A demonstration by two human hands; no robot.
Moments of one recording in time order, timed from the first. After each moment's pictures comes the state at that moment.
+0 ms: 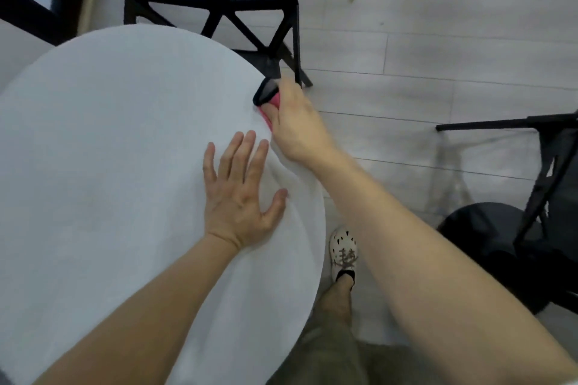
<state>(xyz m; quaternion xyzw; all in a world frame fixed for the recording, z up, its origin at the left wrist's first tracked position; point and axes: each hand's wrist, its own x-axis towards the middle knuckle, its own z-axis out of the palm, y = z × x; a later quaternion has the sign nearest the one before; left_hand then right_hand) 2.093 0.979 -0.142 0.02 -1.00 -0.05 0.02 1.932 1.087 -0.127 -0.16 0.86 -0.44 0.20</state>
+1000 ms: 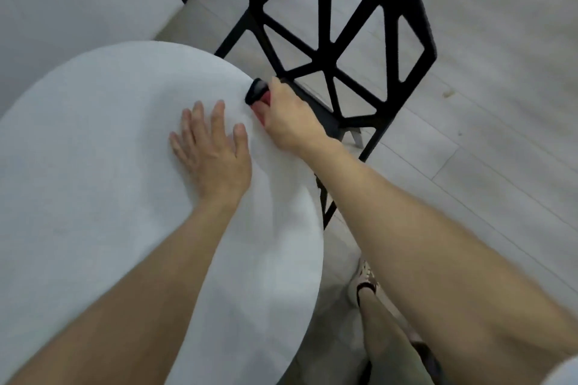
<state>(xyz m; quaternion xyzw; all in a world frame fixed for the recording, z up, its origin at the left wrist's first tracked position) 1.957 0.874 -0.140 0.55 -0.83 -0.05 0.11 1.795 0.906 -0.122 -0.41 0.79 -0.31 0.33</state>
